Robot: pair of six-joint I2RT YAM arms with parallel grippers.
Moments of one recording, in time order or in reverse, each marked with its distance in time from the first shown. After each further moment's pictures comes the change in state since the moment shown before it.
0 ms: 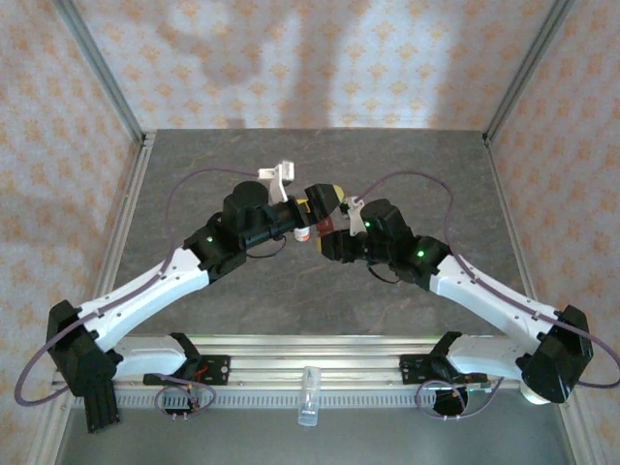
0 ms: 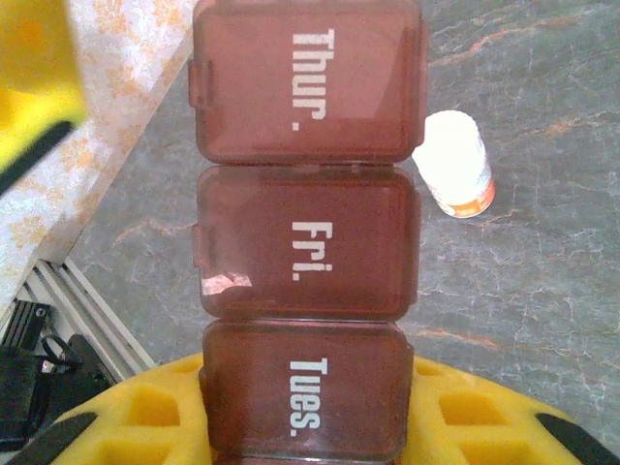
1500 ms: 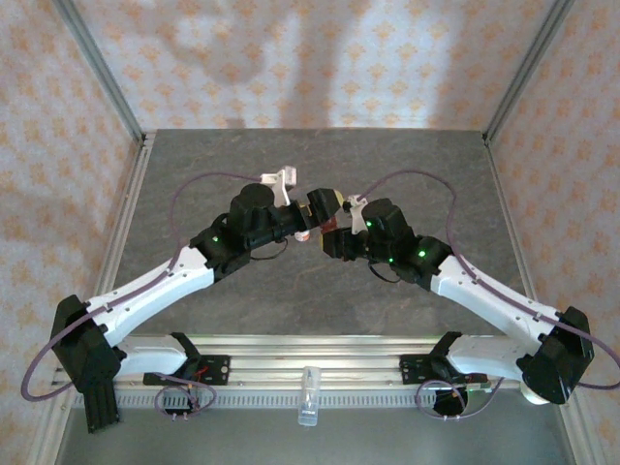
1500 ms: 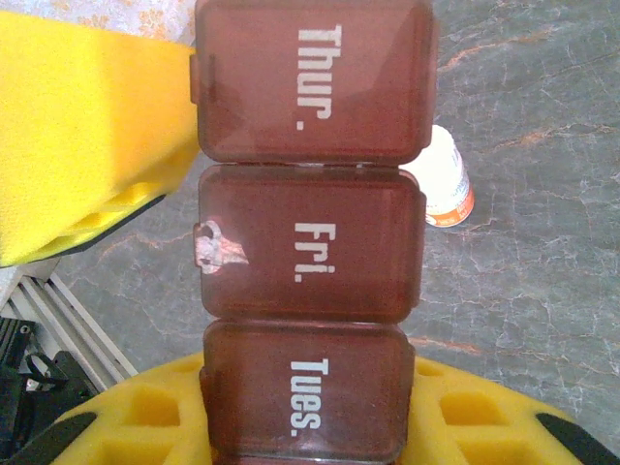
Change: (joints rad) left arm 0.000 0.049 -0.027 0.013 0.016 -0.005; right arm -0.002 -0.004 0.000 0.000 0.029 0.004
